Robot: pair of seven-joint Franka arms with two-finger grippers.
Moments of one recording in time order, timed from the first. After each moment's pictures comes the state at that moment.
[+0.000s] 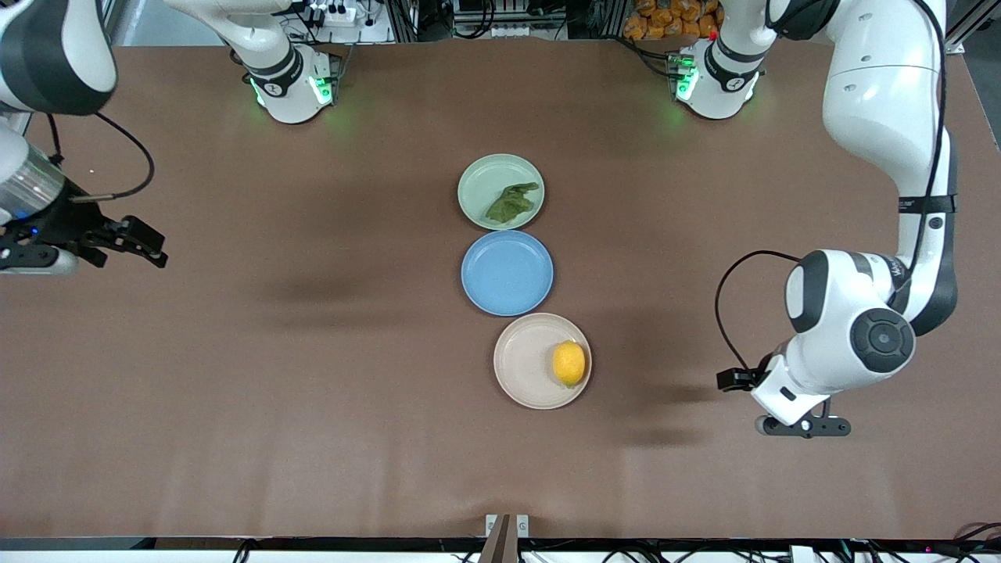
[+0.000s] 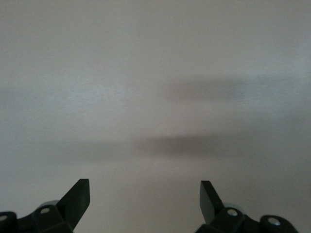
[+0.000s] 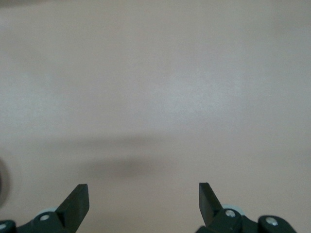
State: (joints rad) left arm -0.12 0.73 -0.01 -1.31 0.03 2.06 -0.12; right arm -0.02 -0.02 0.00 -1.80 0.02 1.88 0.00
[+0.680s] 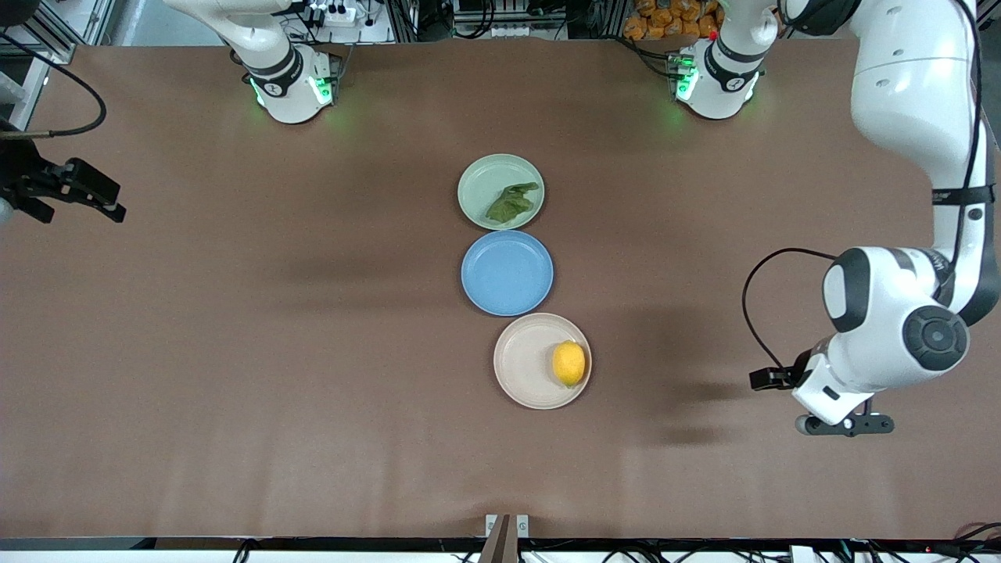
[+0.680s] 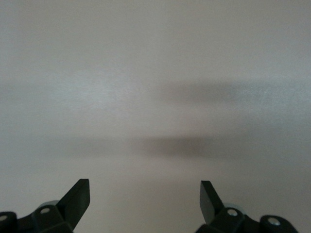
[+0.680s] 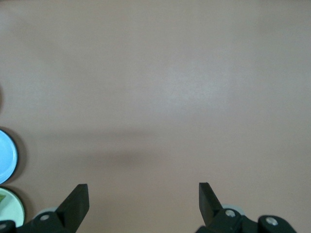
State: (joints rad) left arm -0.06 0.66 -0.01 -1.36 0.03 2.05 -0.10; right arm -0.01 -0.03 0.01 -1.57 0.00 1.61 0.00
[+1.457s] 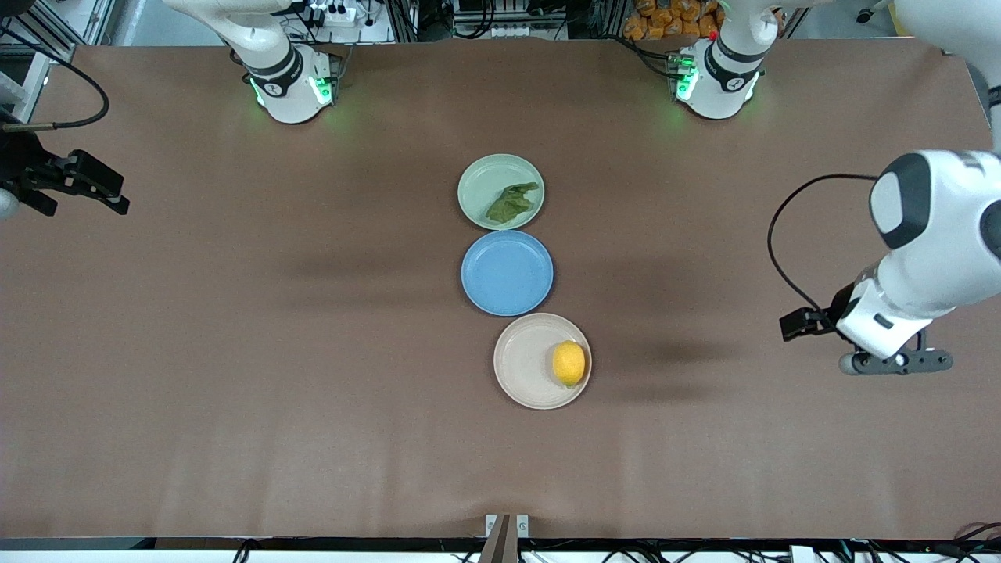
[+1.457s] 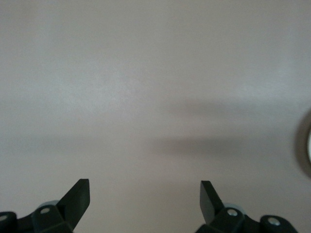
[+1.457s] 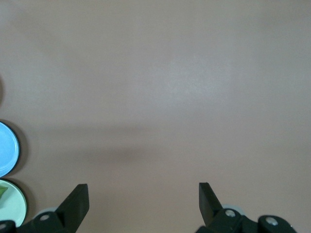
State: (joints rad) left arm -0.03 0.31 -0.04 -1.63 0.00 2.00 -0.10; right arm 0.00 -0.02 0.01 -1.56 -0.01 1.57 0.00
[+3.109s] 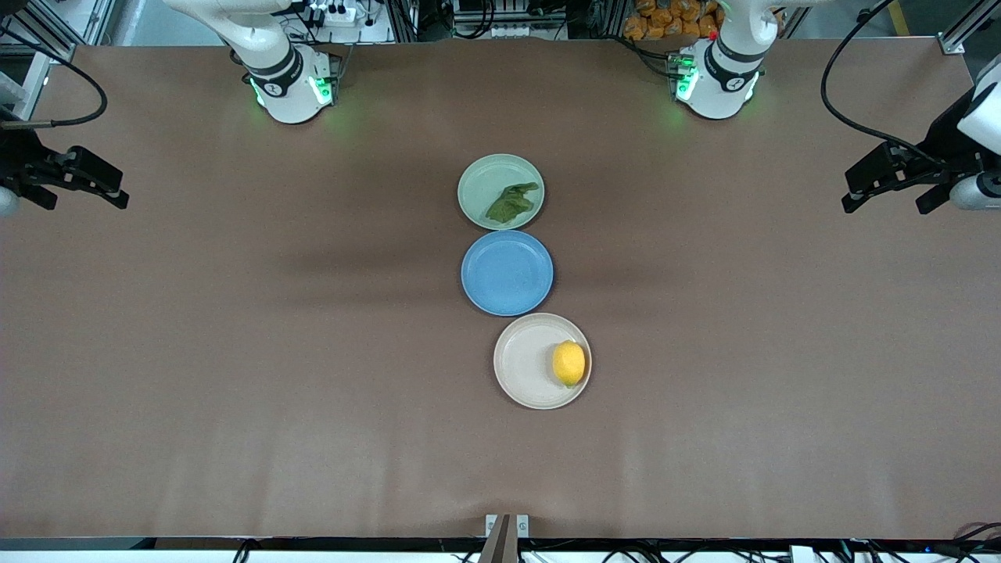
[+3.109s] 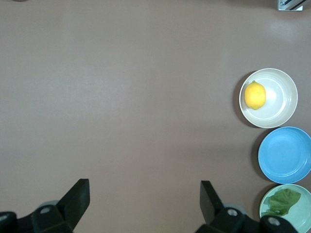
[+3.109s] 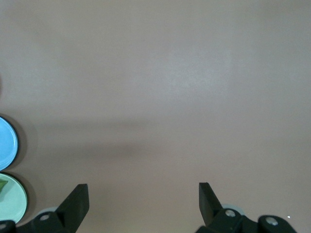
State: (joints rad) left arm -0.03 0.00 -0.08 -1.51 -0.03 1.61 -0.10; right arm 0.00 -0.02 0.00 -1.56 -0.01 1.54 0.00
